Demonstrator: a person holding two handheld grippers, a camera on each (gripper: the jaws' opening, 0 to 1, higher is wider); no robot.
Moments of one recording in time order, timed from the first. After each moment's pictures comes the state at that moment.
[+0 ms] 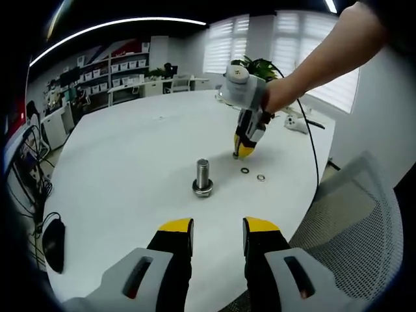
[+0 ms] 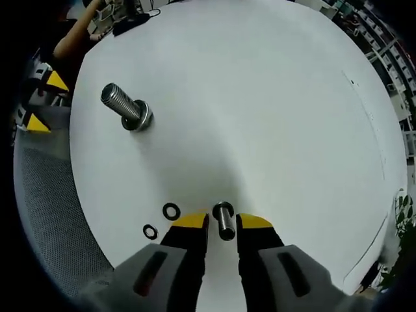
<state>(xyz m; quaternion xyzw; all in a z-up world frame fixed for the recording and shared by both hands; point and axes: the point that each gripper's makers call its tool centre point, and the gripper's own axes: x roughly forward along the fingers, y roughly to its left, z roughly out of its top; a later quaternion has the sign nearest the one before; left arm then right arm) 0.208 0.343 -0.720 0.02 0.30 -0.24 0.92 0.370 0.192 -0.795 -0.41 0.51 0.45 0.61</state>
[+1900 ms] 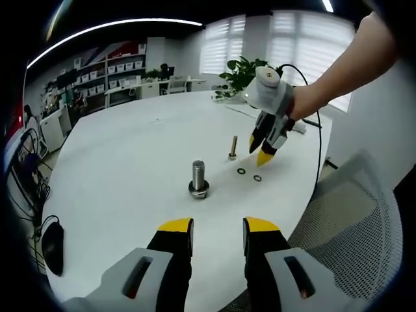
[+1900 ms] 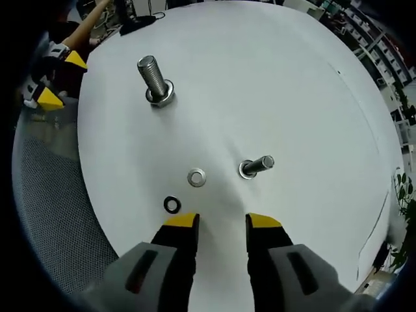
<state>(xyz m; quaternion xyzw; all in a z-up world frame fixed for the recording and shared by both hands) 0.209 0.337 -0.719 0.03 0.30 -0.25 0.92 0.334 0.163 -0.791 -0.39 0.50 0.44 0.64</state>
